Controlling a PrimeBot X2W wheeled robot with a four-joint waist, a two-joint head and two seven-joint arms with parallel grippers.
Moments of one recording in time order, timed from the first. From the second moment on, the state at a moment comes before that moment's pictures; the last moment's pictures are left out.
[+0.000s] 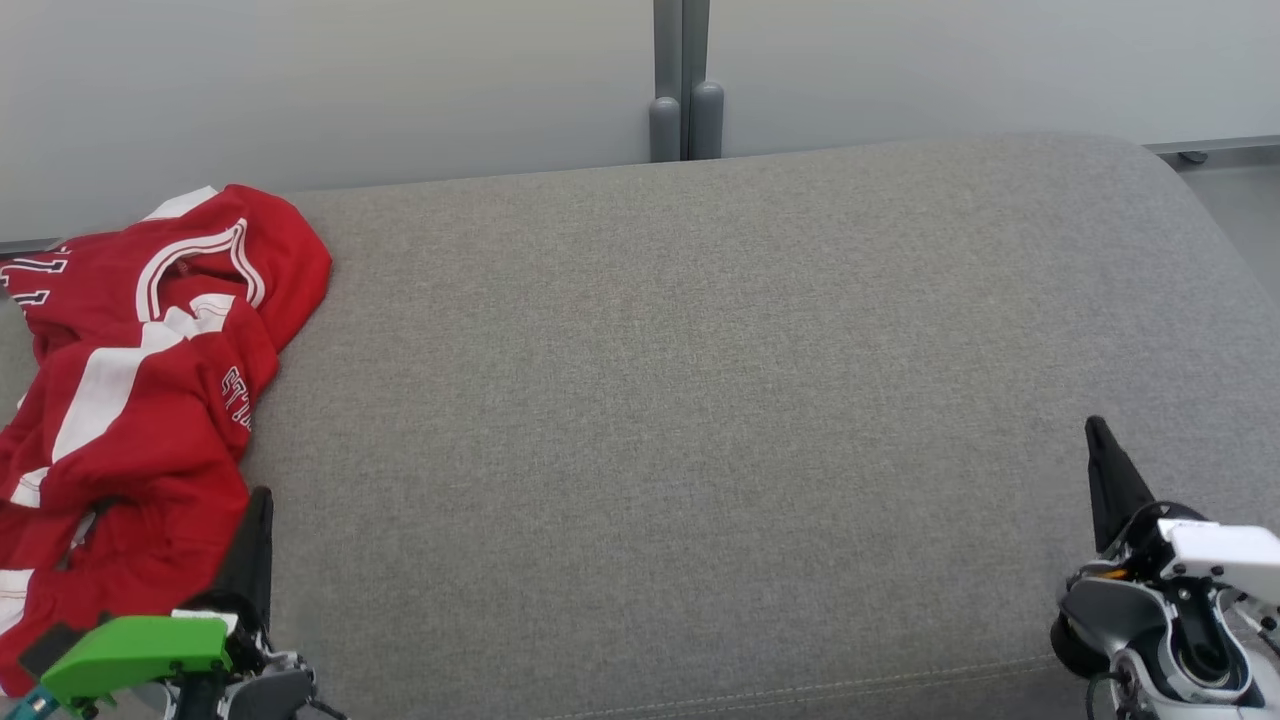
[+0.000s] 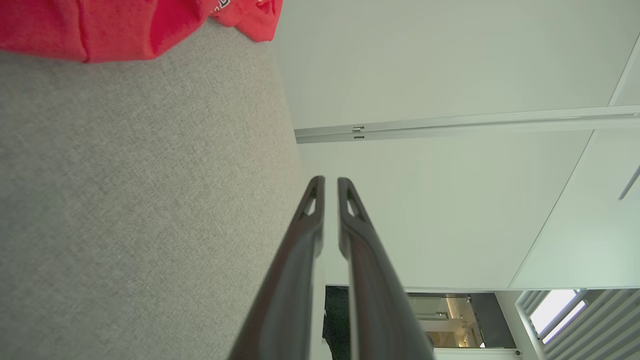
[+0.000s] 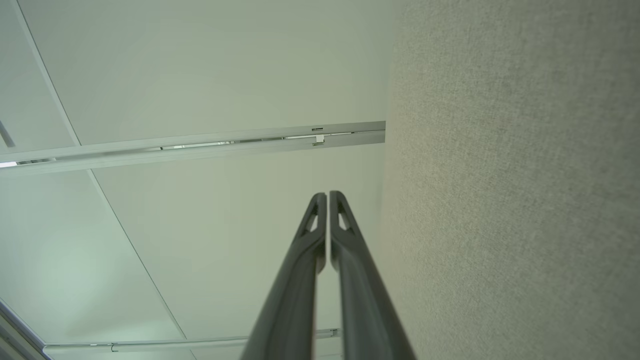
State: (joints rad) left arm -0.06 0.03 0.09 0.28 -1.60 -0.12 0.12; right arm -0.05 -0.10 -0.04 0.28 1.70 0.12 0.03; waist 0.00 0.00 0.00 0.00
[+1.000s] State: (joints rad) left arm -0.01 0.01 0.04 0.25 -1.40 -0.10 0.03; right arm -0.01 -0.07 0.03 0.26 1.41 0.09 -0.04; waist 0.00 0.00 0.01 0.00
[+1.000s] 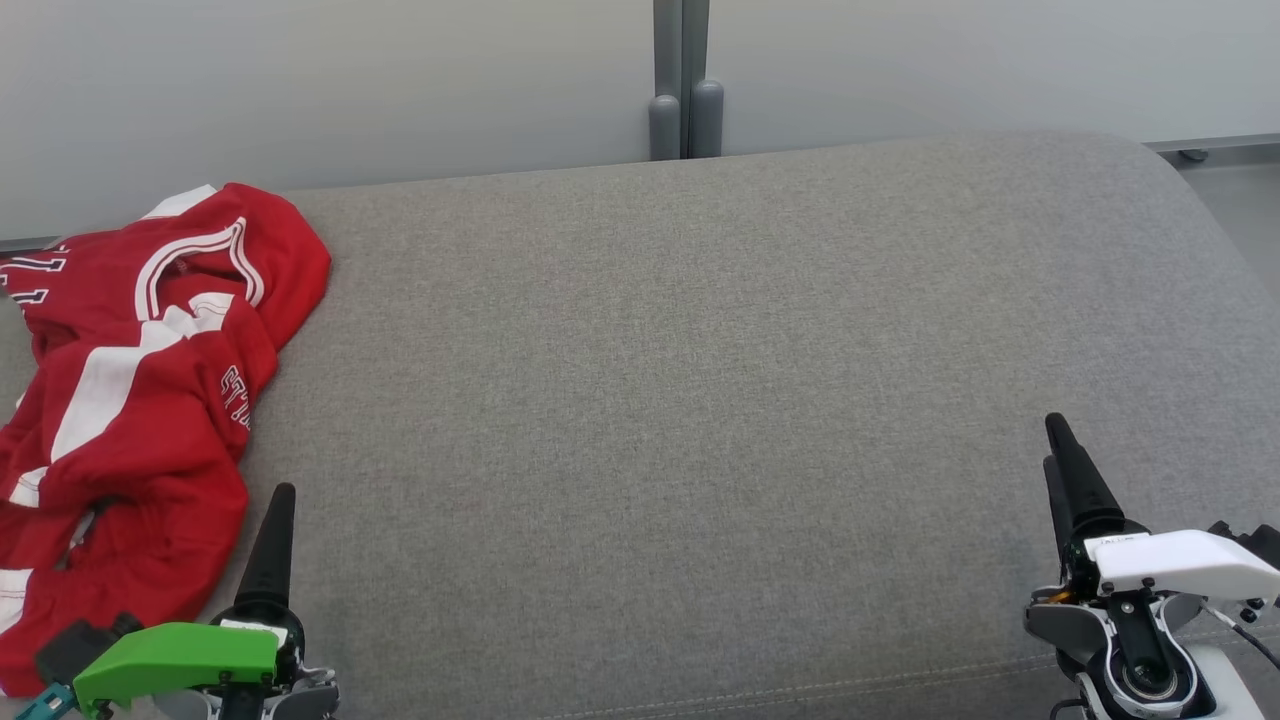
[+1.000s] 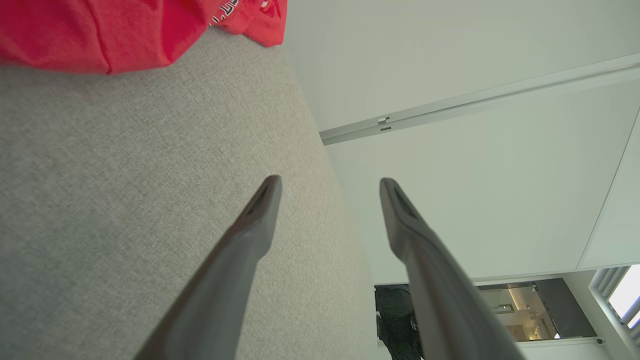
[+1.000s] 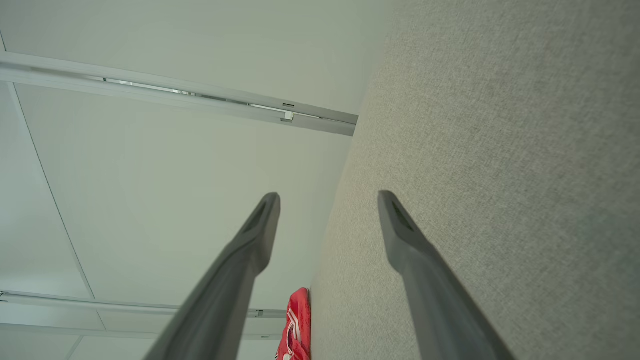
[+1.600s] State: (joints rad) left arm -0.01 0.02 0.00 0.15 -1.03 -0.05 -0.04; right arm -0.02 -0.08 0.11 0.19 1.06 0.05 -0.09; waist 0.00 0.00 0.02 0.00
